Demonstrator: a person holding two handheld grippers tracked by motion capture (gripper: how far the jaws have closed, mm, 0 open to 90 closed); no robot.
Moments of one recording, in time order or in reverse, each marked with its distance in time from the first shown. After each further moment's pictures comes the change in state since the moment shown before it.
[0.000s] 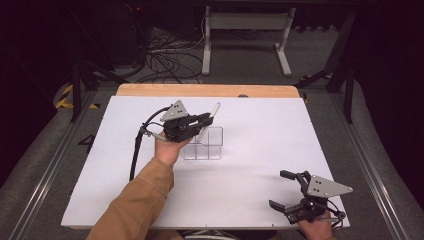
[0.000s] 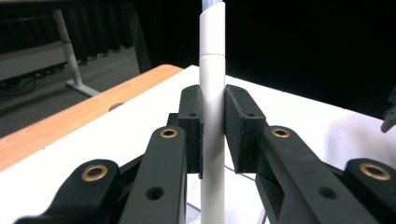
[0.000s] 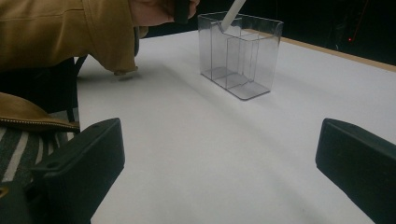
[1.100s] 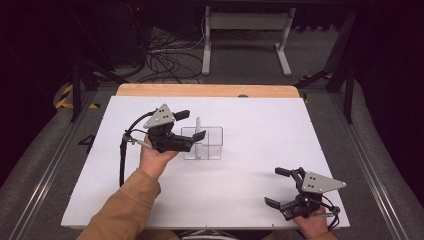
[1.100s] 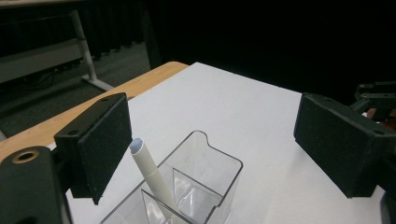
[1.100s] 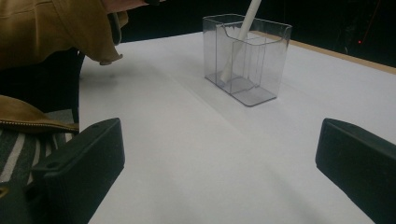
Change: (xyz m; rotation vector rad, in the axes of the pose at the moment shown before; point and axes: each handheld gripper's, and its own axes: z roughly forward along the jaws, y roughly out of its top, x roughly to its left) left arm -0.027 0.018 -0.053 0.015 0.050 0.026; right arm -0.004 0.004 0.012 -0.003 0.026 -0.011
